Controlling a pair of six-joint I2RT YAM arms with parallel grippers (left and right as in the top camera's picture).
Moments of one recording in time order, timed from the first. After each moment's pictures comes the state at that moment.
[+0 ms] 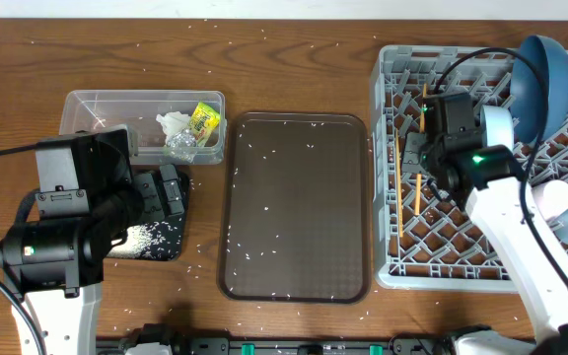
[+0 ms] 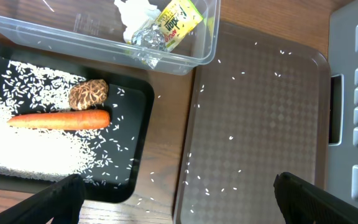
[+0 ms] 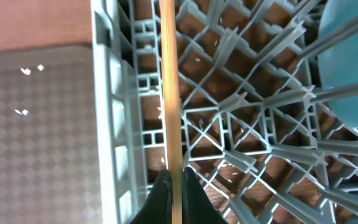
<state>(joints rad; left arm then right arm) 0.07 1.03 1.26 -1.20 0.19 -0.17 0.24 1.43 1.11 -0.71 0.16 0.35</state>
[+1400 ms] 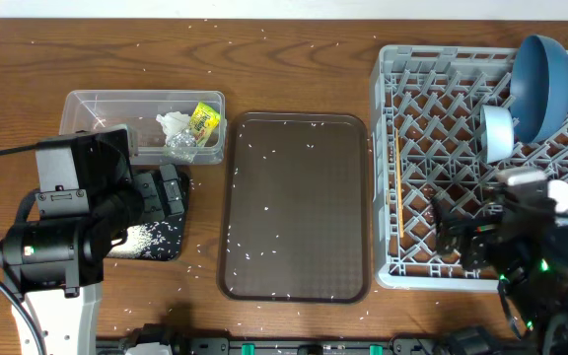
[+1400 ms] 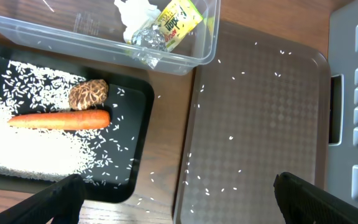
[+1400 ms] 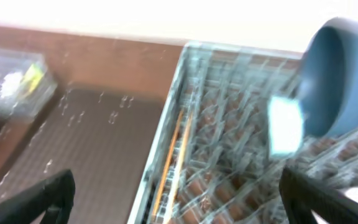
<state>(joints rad) 0.07 1.03 1.26 -1.20 0.19 -0.17 0.27 0.60 1.04 -0.88 0.10 0.06</state>
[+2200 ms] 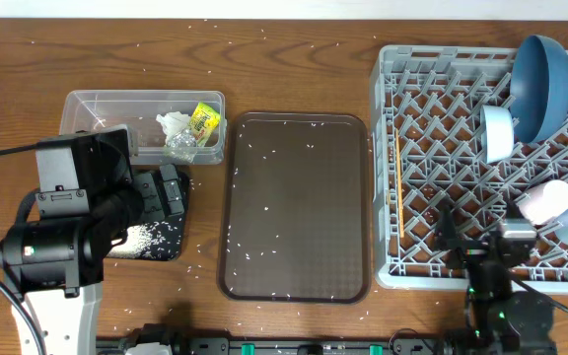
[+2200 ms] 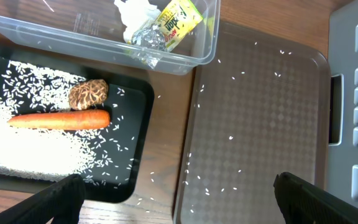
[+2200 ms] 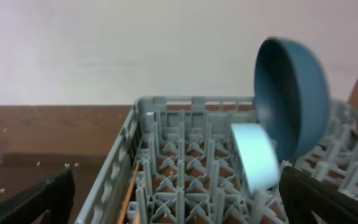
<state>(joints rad) 0.07 1.03 1.26 -1.20 0.19 -0.17 0.02 0.01 0.21 -0.24 0.01 0.04</state>
